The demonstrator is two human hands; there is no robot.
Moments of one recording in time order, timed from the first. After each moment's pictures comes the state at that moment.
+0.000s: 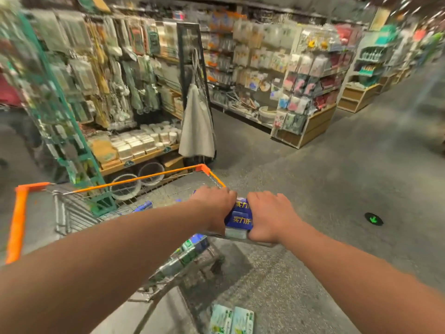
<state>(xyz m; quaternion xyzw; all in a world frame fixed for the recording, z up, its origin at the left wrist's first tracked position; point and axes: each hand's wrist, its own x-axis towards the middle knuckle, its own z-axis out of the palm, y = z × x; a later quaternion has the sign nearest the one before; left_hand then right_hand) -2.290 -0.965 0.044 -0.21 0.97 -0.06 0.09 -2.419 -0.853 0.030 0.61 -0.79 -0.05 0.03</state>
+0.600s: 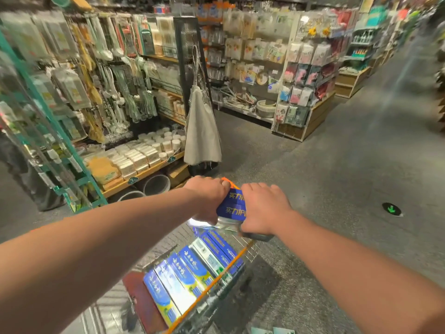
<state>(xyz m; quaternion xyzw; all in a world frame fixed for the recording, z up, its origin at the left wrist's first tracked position) -2.246 -1.218 0.055 -0.16 0.97 -0.11 0.11 -2.361 -1.087 0.026 0.57 -0.82 -0.02 0.04</state>
